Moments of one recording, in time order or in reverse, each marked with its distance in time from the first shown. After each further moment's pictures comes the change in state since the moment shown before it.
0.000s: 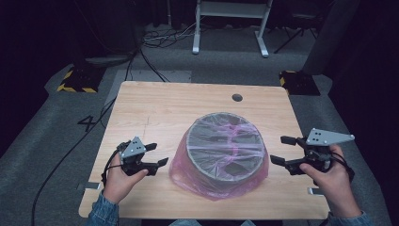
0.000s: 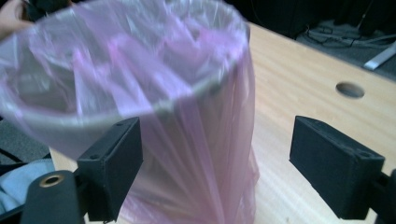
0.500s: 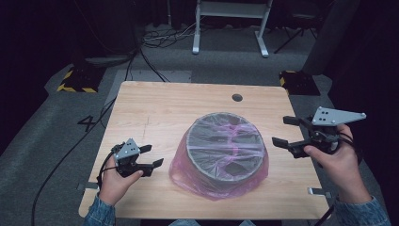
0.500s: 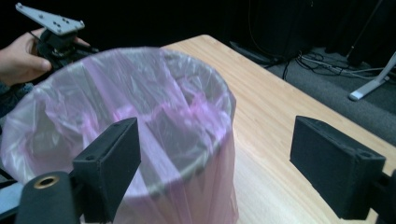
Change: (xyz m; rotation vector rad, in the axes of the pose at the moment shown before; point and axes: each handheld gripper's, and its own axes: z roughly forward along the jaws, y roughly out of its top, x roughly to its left) left arm 0.007 -0.011 -0.008 -0.010 0.016 -0.043; right arm -0.004 0.060 -0.011 -0.037 -0.009 -0.081
